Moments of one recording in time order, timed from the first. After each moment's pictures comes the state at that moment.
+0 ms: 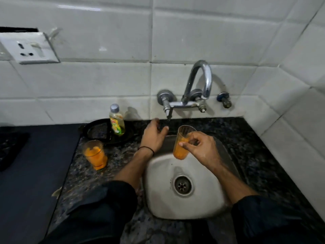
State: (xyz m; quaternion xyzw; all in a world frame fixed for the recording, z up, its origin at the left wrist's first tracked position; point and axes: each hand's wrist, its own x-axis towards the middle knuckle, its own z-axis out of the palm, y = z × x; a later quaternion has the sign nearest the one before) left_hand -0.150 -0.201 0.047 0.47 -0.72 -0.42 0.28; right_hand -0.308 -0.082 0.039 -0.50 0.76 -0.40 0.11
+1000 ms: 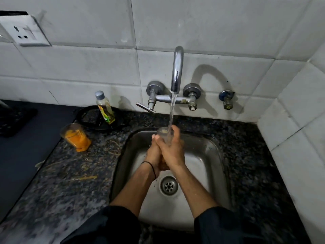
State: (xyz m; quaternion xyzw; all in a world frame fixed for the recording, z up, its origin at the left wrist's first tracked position) left_hand -0.258 -0.101 0.033 0.50 -0.30 -0.73 0.36; right_hand -0.321 -0.100 0.006 -0.39 0.71 -0.45 0.37
